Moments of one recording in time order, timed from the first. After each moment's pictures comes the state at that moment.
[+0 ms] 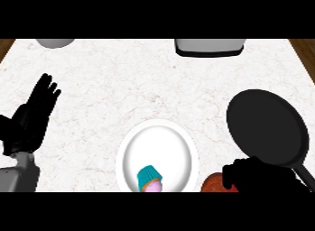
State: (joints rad) left arm -0.13 0.24 0.07 -1.59 0.17 0.10 0.21; right arm -0.28 -0.73 0.88 -2.35 1.06 0.03 0.95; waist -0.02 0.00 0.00
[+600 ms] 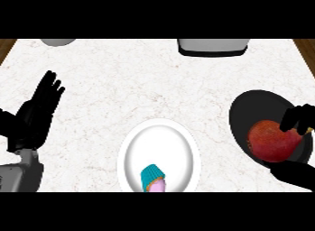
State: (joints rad) left arm -0.16 0.22 0.06 -1.59 0.16 0.10 0.23; right arm -0.10 -0.88 0.36 -2.14 0.66 -0.25 0.55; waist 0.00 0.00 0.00
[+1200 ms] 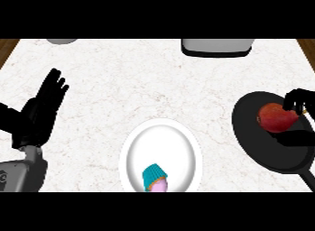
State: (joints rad) left arm -0.18 0.21 0.05 -1.58 0.15 0.10 0.23; right arm -0.18 -0.75 0.22 -1.51 0.44 -0.30 -0.08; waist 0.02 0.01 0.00
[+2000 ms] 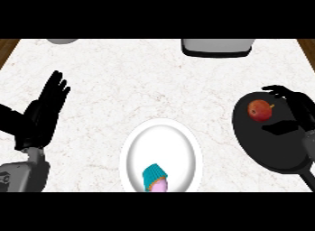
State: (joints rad) left arm -0.17 0.19 0.06 -1.57 0.13 0.08 0.22; right arm -0.47 -0.54 0.13 -0.72 0.46 -0.20 -0.37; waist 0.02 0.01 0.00
